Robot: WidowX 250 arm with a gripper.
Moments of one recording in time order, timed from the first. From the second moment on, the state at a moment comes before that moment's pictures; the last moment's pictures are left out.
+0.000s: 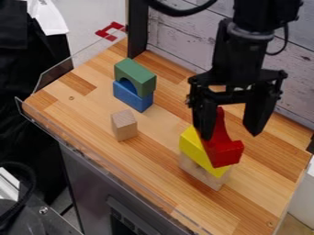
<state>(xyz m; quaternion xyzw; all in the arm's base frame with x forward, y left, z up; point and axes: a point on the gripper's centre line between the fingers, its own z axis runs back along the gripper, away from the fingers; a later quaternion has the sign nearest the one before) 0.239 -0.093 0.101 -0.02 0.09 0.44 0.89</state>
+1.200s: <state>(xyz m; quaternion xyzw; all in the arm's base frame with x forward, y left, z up) 0.238 -0.090 0.084 -0.05 0.10 0.47 0.88</state>
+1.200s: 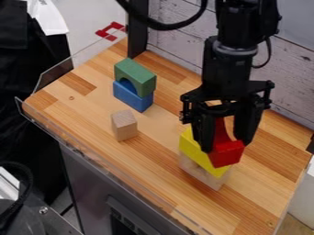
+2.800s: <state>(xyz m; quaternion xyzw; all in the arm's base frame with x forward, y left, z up) 0.296 -0.019 0.073 -0.04 -0.03 0.72 0.69</state>
